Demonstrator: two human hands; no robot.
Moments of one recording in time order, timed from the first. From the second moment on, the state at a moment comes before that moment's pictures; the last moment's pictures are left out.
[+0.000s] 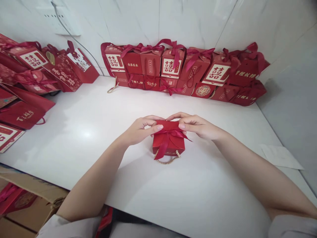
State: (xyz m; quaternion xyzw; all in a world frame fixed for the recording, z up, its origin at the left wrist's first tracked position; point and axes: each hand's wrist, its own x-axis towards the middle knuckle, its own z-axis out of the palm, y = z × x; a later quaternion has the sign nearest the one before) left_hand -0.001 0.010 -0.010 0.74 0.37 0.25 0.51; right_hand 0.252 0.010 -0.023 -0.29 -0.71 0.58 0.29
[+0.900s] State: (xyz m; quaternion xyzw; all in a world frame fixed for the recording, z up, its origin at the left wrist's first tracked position) left_hand 0.000 0.008 -0.012 0.75 0.40 0.27 0.45; right_hand 0.259 0.013 -0.025 -0.28 -0.71 0.58 0.27
